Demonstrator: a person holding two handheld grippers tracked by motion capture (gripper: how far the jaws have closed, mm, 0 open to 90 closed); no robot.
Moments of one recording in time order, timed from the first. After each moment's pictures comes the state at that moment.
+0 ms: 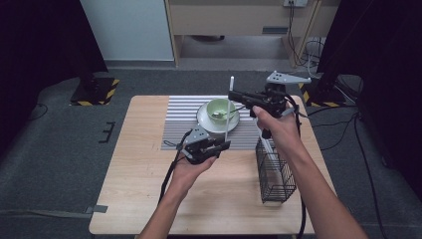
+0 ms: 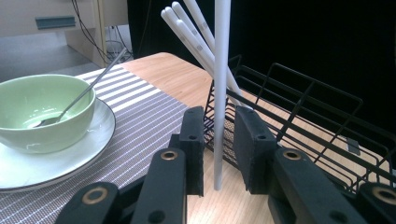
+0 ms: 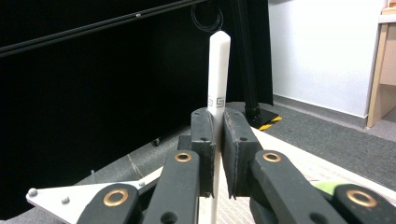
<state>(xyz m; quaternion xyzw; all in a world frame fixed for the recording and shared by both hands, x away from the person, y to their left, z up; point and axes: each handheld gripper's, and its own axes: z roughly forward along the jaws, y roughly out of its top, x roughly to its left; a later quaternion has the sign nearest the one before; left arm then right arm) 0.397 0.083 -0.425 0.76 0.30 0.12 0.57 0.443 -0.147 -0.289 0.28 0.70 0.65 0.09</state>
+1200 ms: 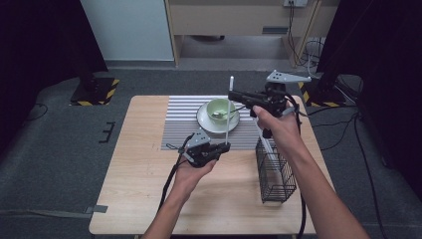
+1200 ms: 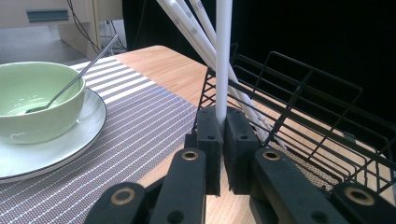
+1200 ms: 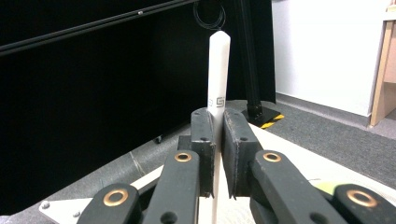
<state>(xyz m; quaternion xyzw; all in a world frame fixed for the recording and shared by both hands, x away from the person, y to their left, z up) 0.395 0.079 -0.438 0.76 0.30 0.11 0.57 0.444 -0.147 -0.287 0.28 0.70 0.65 0.08</state>
